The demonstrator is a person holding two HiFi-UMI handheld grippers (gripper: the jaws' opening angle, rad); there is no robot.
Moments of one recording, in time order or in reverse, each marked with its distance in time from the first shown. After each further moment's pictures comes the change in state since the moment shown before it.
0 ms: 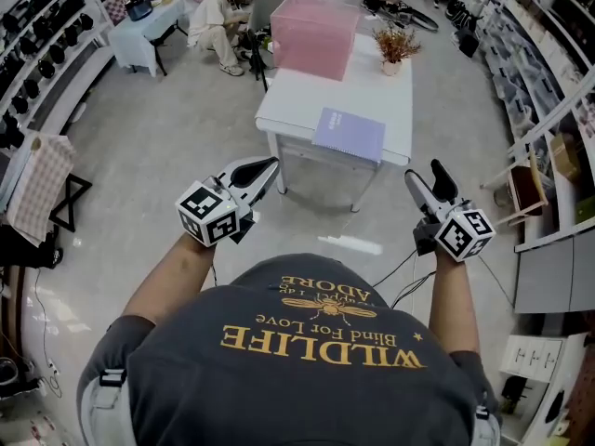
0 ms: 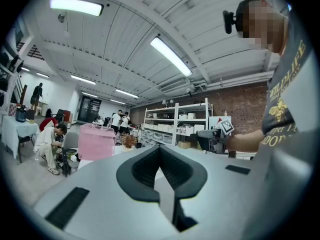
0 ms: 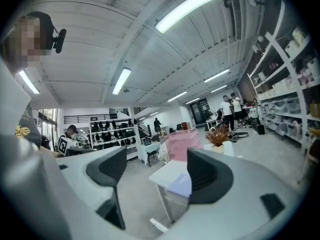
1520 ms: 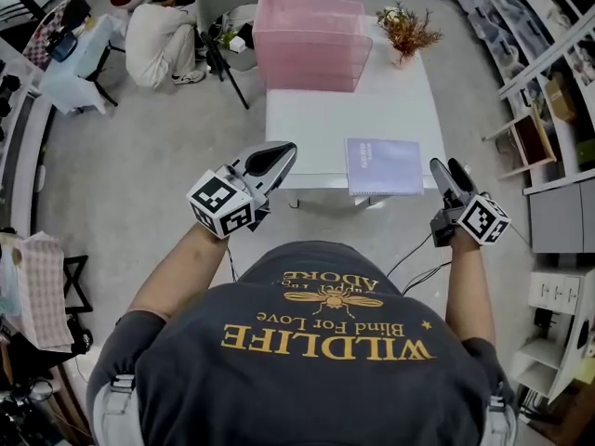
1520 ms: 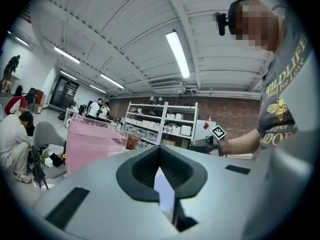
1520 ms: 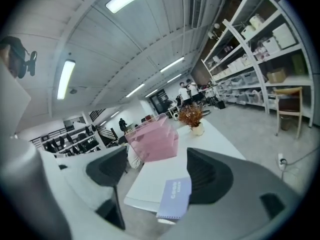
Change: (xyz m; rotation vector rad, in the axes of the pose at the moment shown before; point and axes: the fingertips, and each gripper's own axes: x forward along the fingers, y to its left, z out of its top) left arm 0.134 0.302 0.018 -0.079 0.052 -0.325; right arm 0.230 -0.101 -0.042 0.338 0.056 -0.422
